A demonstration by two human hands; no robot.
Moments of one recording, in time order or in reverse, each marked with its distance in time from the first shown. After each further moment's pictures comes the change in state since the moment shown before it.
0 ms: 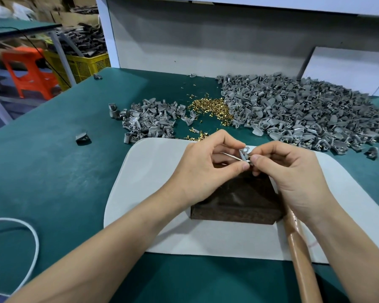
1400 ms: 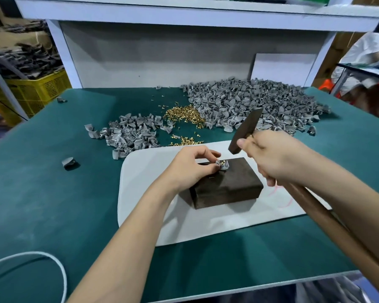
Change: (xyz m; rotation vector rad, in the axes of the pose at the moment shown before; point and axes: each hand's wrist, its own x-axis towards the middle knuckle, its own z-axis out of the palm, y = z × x) left_hand 0.013 -0.023 -0.022 0.081 -0.224 -0.145; right_hand -0.012 -0.078 0.016 -0.956 -0.089 0.371
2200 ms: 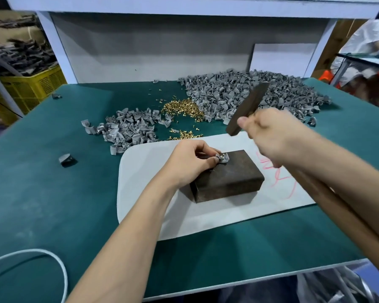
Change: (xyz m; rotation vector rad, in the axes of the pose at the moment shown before) left_hand -0.004 0.006 0.001 0.020 0.024 -0.013; right_hand 0.003 -0.015 0.000 -0.017 0.095 0.006
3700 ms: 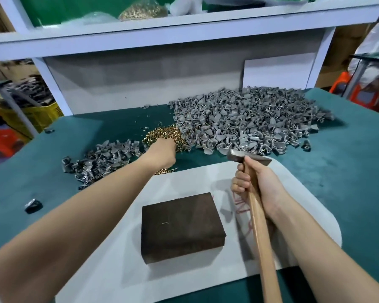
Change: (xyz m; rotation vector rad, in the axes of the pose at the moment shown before) left_hand 0.156 -0.014 -0.014 1.064 -0.051 -0.336; right_hand 0.085 0.132 0.053 1.909 -0.234 0.436
